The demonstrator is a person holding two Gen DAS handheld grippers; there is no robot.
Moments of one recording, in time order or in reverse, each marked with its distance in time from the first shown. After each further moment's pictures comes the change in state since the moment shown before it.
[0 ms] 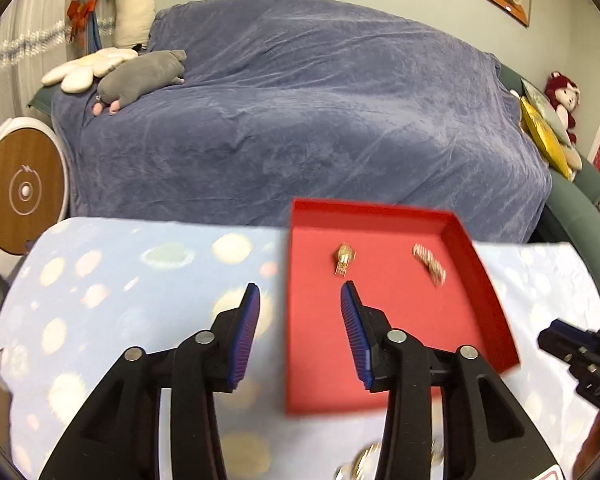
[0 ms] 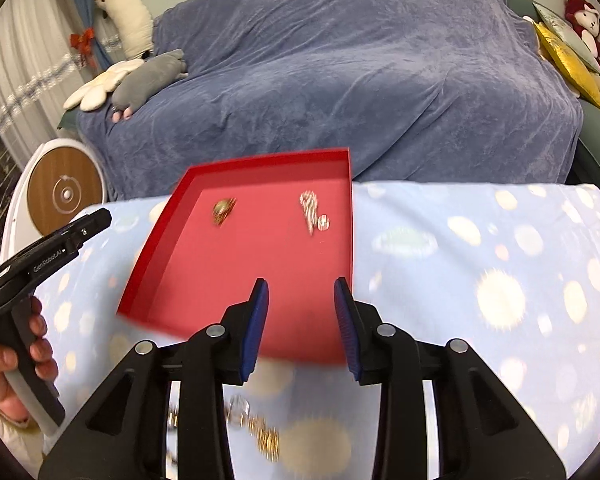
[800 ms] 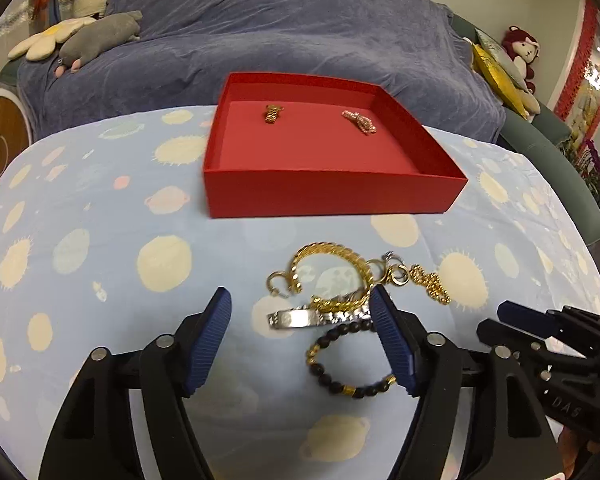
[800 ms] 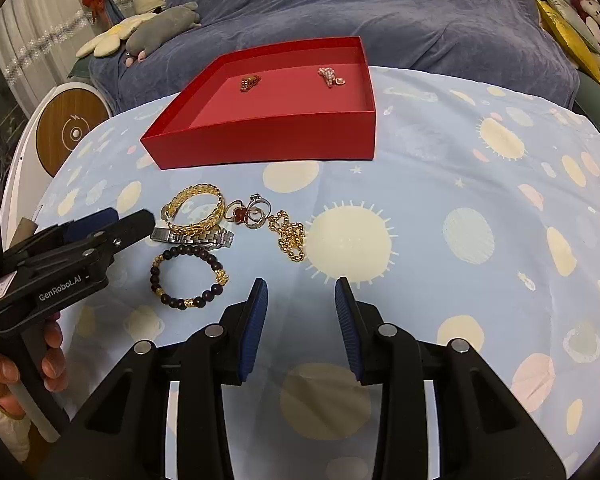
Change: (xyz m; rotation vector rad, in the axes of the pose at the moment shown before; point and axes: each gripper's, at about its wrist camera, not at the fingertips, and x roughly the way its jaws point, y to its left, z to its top) left arm -0.015 -0.040 -0.129 0.073 0.132 -0.157; right arm -0.009 0.021 -0.130 -0.030 0.123 -0.010
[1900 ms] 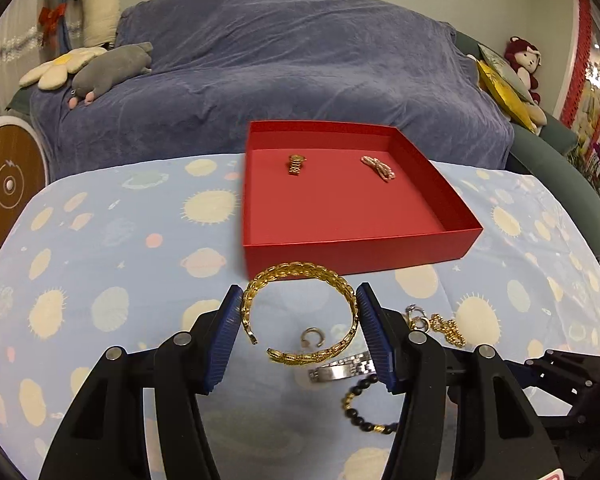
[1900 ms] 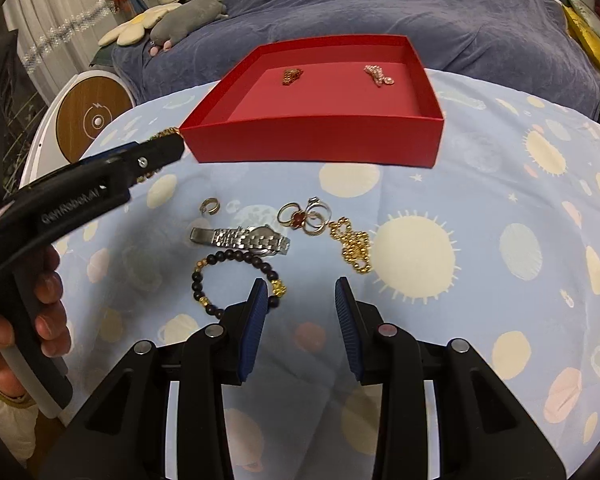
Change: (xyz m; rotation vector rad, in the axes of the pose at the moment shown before) left arm -0.025 0.027 0.024 0.008 -0.088 0.071; right arm 0.017 0.036 0.004 -0.055 0.040 0.086
